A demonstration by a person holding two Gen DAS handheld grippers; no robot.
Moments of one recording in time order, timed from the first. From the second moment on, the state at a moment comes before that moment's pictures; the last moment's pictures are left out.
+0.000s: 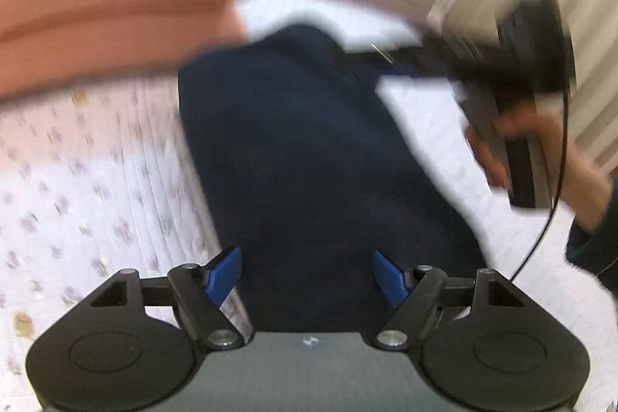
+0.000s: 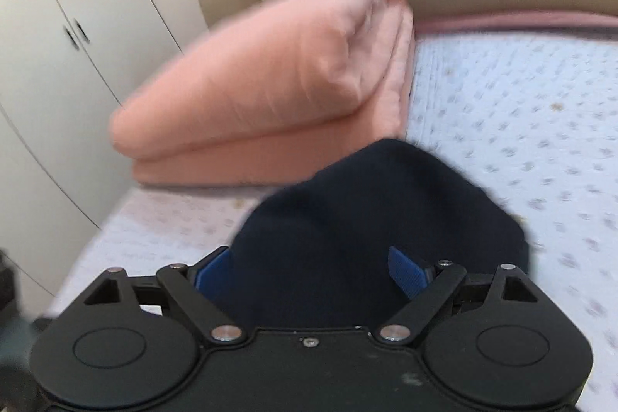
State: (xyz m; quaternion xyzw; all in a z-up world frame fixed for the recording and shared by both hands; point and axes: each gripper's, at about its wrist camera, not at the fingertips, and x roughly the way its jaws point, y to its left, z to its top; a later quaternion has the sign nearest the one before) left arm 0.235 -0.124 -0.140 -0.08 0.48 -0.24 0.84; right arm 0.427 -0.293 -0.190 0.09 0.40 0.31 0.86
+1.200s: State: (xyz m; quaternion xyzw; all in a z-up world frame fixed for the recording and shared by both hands) left arm 0.188 -0.154 -0.177 -0.01 0.57 -0.27 0.78; right arm 0.328 -0.417 -0.254 0.01 0.52 0.31 0.80
